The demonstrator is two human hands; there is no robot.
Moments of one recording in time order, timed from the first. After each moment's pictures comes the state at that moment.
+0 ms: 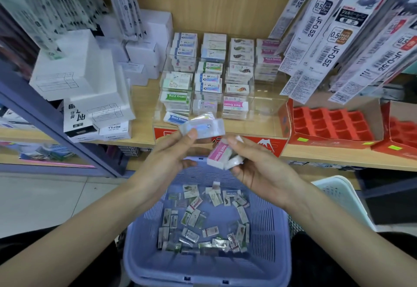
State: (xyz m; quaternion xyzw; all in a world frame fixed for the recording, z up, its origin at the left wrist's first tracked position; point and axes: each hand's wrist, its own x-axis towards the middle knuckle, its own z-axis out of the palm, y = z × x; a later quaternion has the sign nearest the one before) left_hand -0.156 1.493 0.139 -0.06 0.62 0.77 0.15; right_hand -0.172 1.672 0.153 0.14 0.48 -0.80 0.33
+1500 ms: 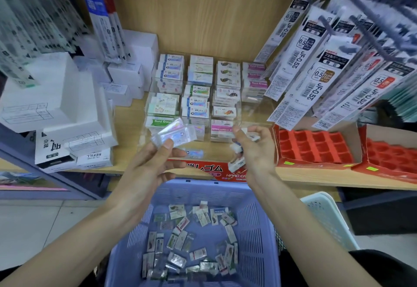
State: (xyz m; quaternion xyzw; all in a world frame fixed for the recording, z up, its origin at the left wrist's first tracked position) left_hand -0.188 1.486 0.149 -0.15 0.60 0.79 0.09; right_hand -0.248 1.671 0.134 0.28 0.65 -0.71 -0.02
